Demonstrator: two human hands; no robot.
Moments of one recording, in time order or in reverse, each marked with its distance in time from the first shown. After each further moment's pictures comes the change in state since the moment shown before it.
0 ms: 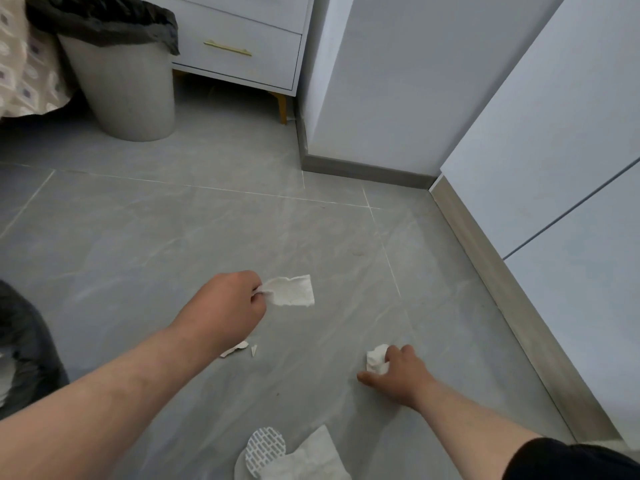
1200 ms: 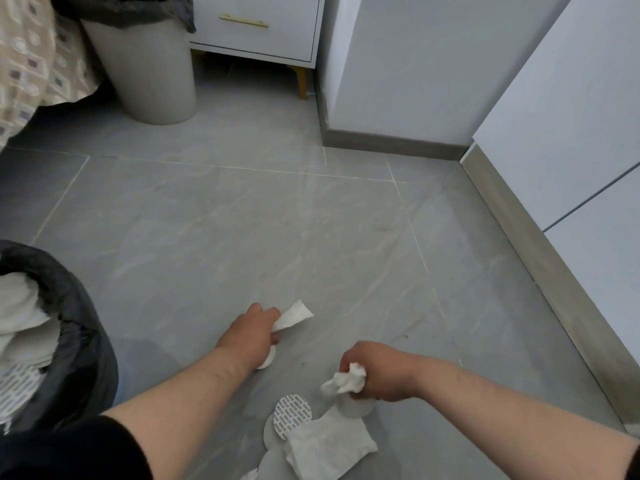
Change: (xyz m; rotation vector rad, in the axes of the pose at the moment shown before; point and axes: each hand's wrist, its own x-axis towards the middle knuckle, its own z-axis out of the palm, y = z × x) left_hand -0.017 -0.068 0.107 0.184 -0.365 -0.115; right_hand -0.049 -0.068 -0.003 -0.220 -0.338 -0.760
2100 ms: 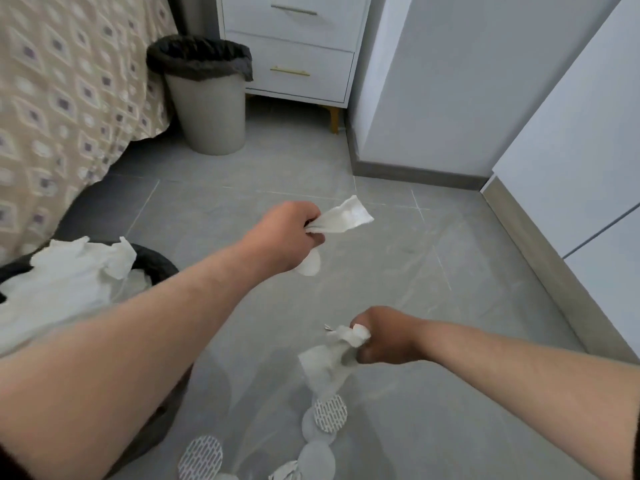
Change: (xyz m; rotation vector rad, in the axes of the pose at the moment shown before) left_hand -0.080 0.048 -0.208 -0.305 0.389 0.235; right_hand -0.013 -0.084 -0.067 -0.012 0.155 0.035
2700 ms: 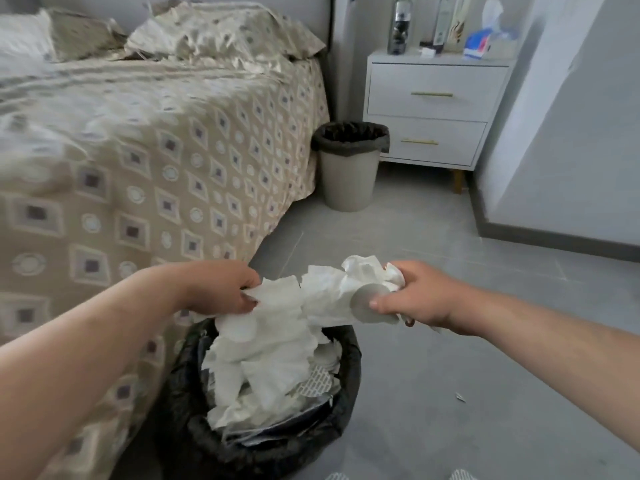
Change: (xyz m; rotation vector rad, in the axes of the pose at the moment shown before) left_hand -0.140 -0.121 -0.217 0.541 -0.362 -0.409; right_hand 0.017 -0.204 -0.095 0.549 0.182 -0.275
